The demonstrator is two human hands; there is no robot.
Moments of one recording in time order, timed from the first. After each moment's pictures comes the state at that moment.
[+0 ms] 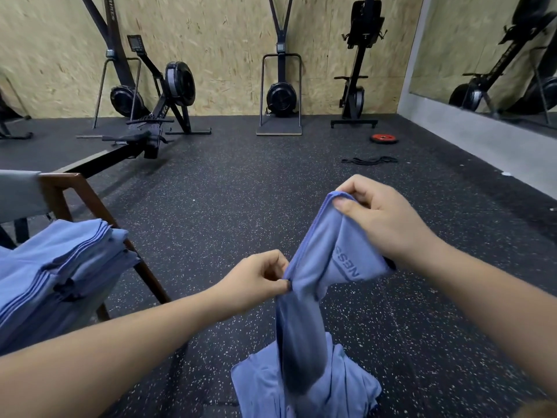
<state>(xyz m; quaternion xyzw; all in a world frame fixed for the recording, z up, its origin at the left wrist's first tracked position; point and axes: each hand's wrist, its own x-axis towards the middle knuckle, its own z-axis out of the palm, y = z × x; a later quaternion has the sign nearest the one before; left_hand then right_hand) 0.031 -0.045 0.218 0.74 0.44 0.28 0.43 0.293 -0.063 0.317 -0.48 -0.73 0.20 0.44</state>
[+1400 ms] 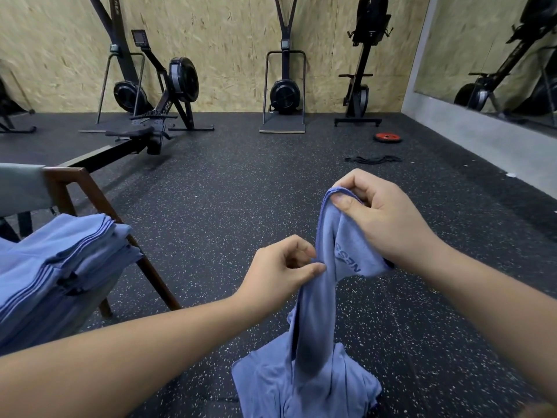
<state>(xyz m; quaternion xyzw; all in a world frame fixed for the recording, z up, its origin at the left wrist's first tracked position) 0.068 -0.055 0.216 0.71 0.41 0.42 0.38 0.280 -0.070 0.323 -0.46 -0.74 0.20 0.46</state>
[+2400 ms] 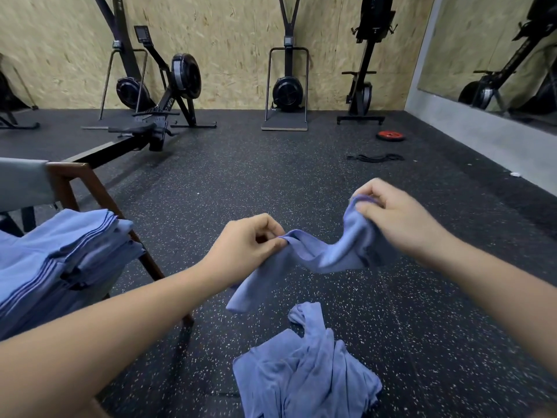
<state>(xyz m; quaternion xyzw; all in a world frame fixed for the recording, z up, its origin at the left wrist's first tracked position) 0.013 -0.028 0.247 0.77 0.46 0.36 0.24 0.312 -0.049 0.305 -0.58 -0.69 0.21 0.38</state>
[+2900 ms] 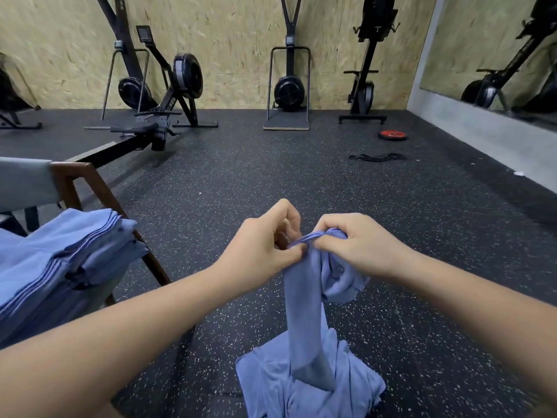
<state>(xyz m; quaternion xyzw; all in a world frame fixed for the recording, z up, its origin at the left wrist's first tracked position) 0.032 -0.060 0.273 0.80 0.39 0.38 0.26 0.257 -0.065 0.292 -0.51 -0.78 0.24 0.28</state>
